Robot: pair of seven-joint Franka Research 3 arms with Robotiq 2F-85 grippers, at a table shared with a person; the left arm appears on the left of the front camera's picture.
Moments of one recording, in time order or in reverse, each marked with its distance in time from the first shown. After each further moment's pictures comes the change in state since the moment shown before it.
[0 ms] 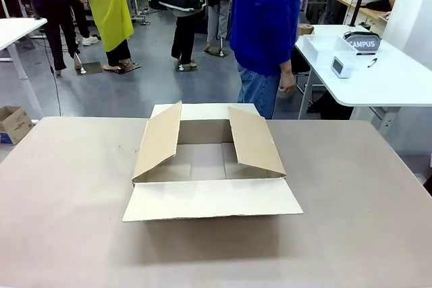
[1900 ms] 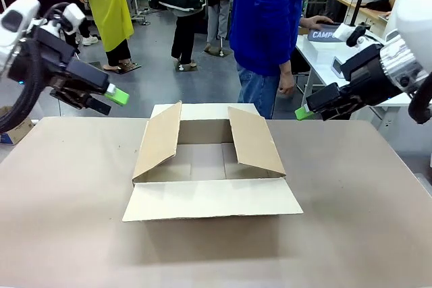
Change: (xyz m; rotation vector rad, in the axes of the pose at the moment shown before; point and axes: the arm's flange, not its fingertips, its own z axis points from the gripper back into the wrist) left arm -0.069 -0.229 -0.324 0.381 0.727 -0.461; right arm -0.157 0.257 -0.301 -0.404 0.481 0.895
